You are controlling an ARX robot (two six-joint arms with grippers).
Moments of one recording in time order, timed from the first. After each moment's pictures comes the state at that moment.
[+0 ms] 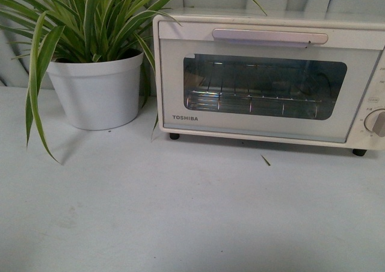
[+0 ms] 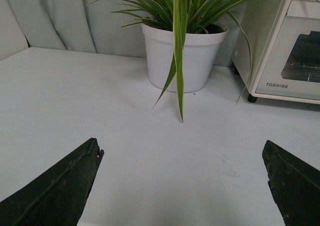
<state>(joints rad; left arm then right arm) 0.00 0.00 0.01 0.00 0.00 -0.01 0.00 0.00 0.01 0.00 0.00 0.00</state>
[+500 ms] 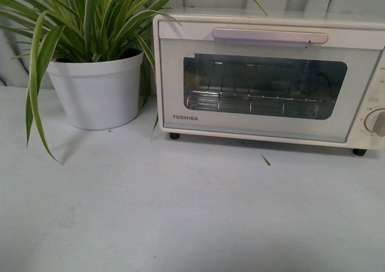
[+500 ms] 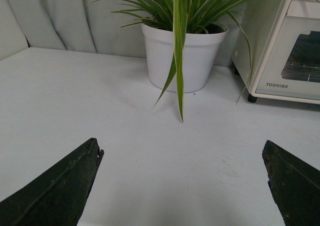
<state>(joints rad) 0.00 0.00 0.01 0.00 0.00 -0.01 0.00 0.00 0.01 0.00 0.00 0.00</state>
